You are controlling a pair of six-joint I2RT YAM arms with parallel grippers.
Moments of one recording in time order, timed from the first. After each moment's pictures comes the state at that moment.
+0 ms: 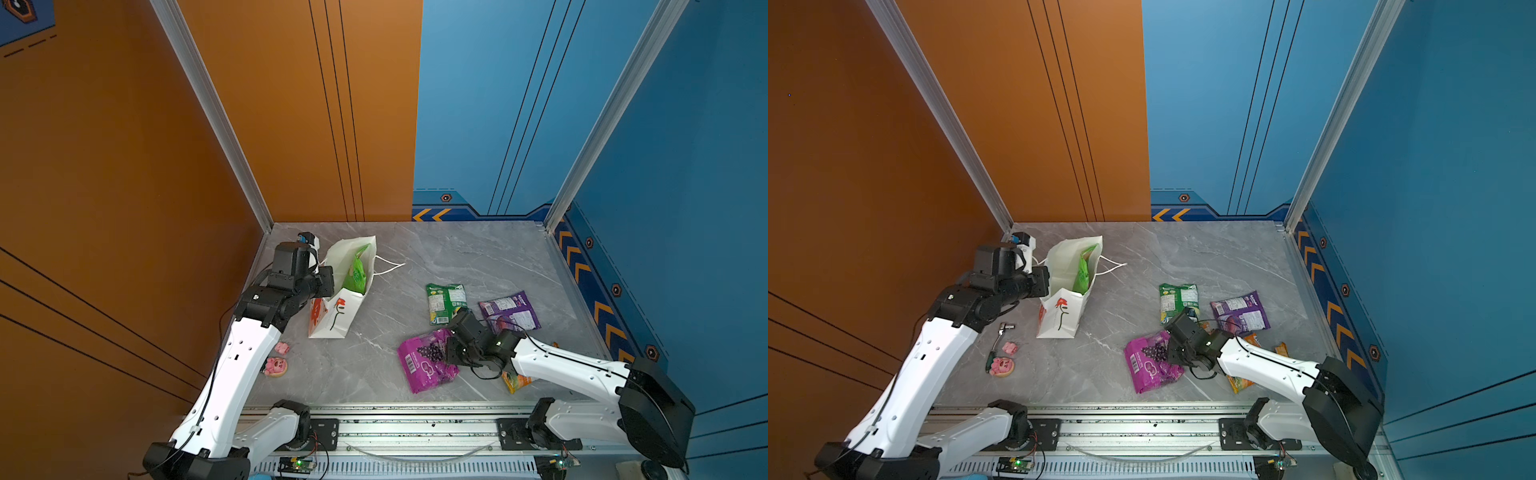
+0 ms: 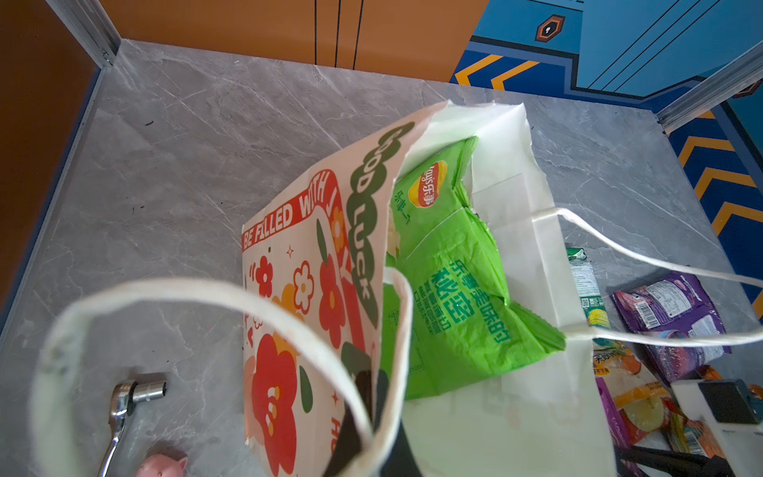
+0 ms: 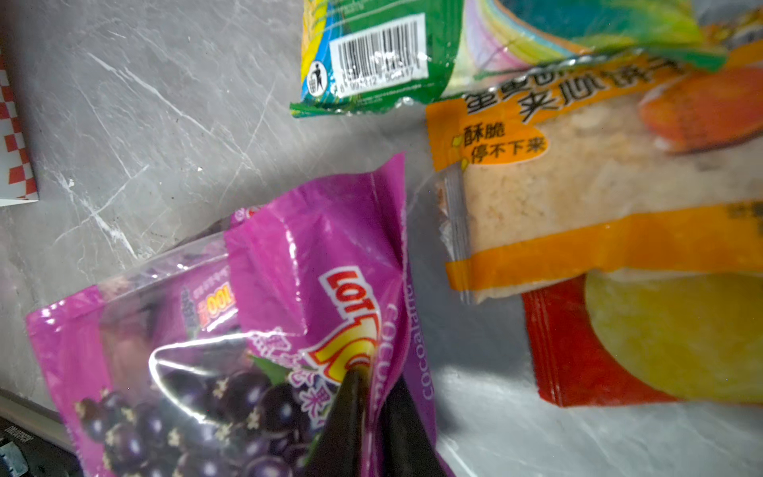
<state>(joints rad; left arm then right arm) -0.23 1.08 1.21 -0.84 -0.01 -0.28 0.84 1.26 0.65 -0.47 0.04 0.88</state>
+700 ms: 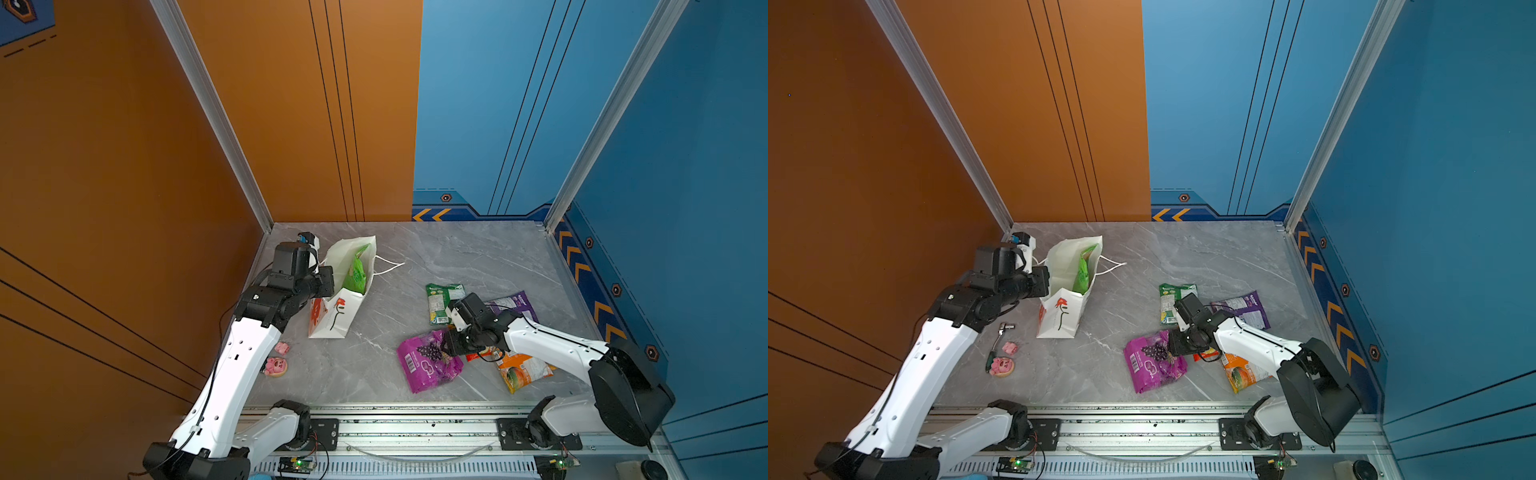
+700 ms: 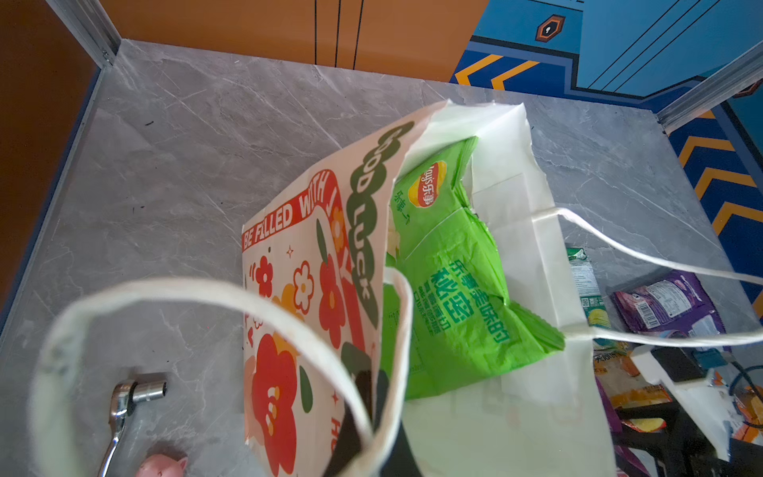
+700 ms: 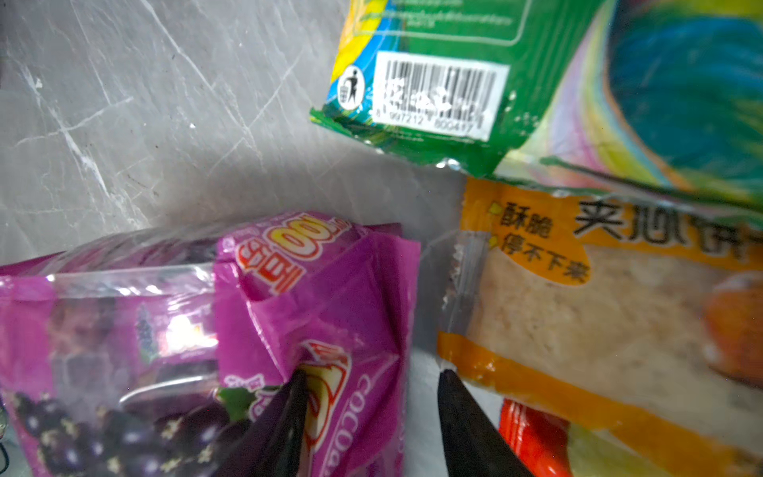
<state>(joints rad) -0.23 1.08 1.21 -0.84 -0.01 -0.28 0.64 1.42 0.74 -0.49 -0.23 0.44</state>
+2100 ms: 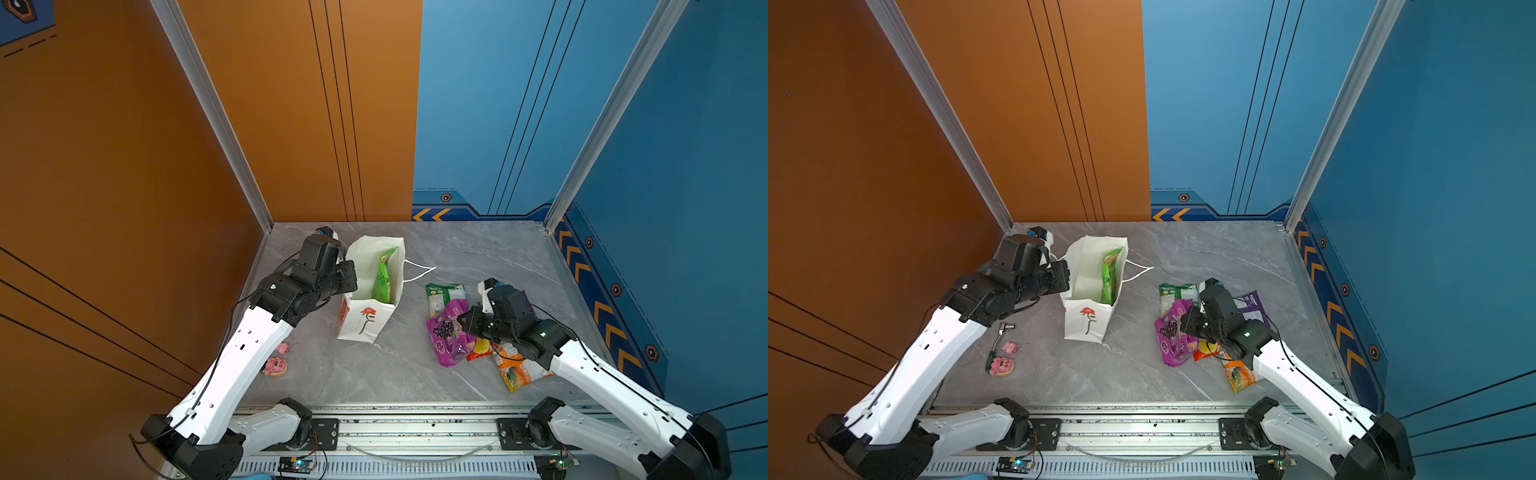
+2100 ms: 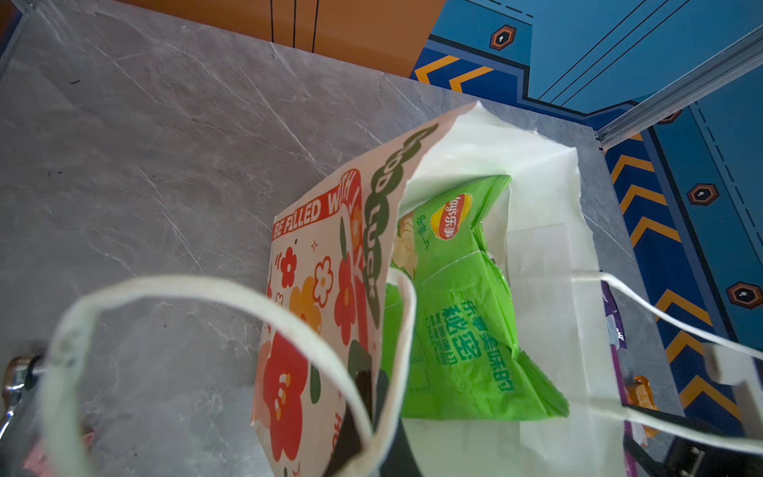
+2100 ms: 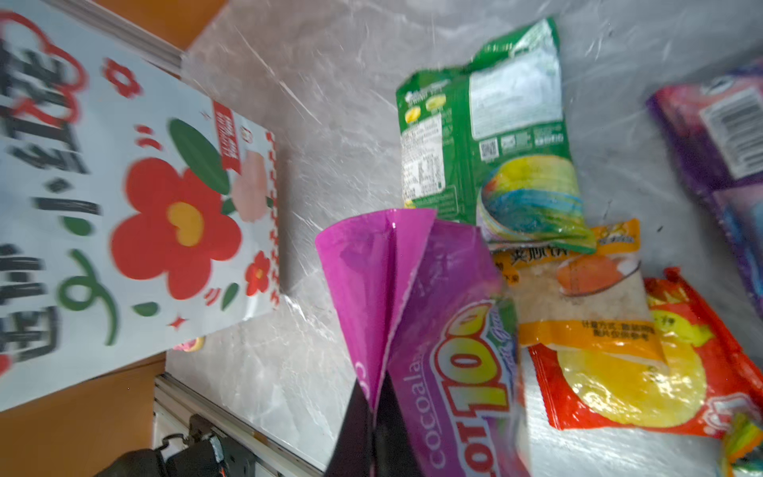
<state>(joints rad) -0.48 1.18 1.38 -0.94 -0.13 -0.58 0.57 0.98 0.77 -0.50 -0.12 0.84</state>
